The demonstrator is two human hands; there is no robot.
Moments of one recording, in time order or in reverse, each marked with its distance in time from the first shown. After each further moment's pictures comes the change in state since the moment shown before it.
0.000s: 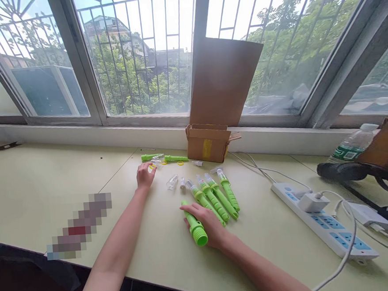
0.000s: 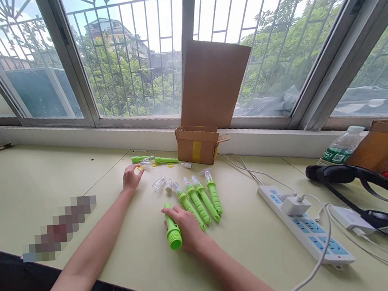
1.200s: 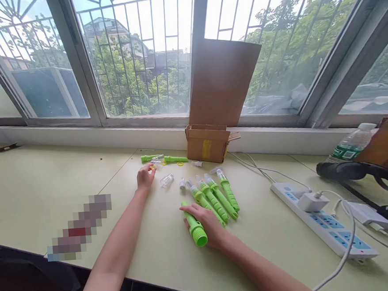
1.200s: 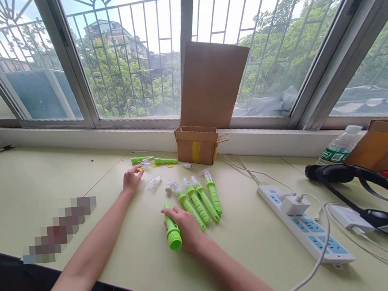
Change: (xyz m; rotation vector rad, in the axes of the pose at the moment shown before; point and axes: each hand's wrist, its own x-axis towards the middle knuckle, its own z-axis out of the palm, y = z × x) left_hand 0.000 0.002 -0.001 -0.010 -0.125 -0.084; right_hand 0.000 0.003 0.003 0.004 0.001 -0.009
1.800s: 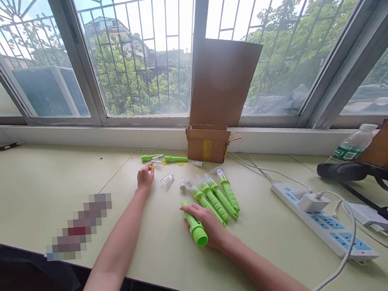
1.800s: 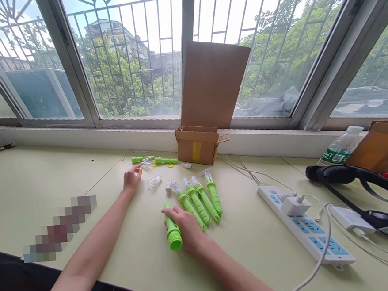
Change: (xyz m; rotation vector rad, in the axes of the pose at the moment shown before) left_hand 0.001 -0.005 0.004 -0.002 0.013 -0.006; right_hand 0.001 -0.001 -0.001 0.002 0.004 0.001
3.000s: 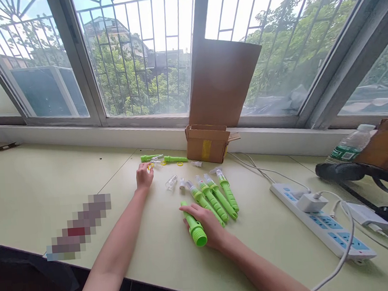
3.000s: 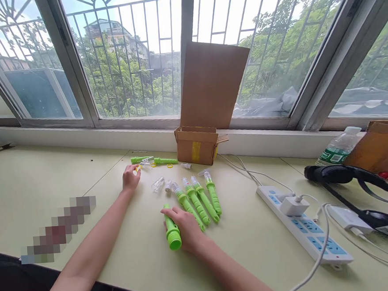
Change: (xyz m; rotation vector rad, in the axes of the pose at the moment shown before) left_hand 0.002 0.004 -0.003 -0.022 0.077 0.028; right_hand -0.001 0.000 0.000 -0.002 -0.009 0.010
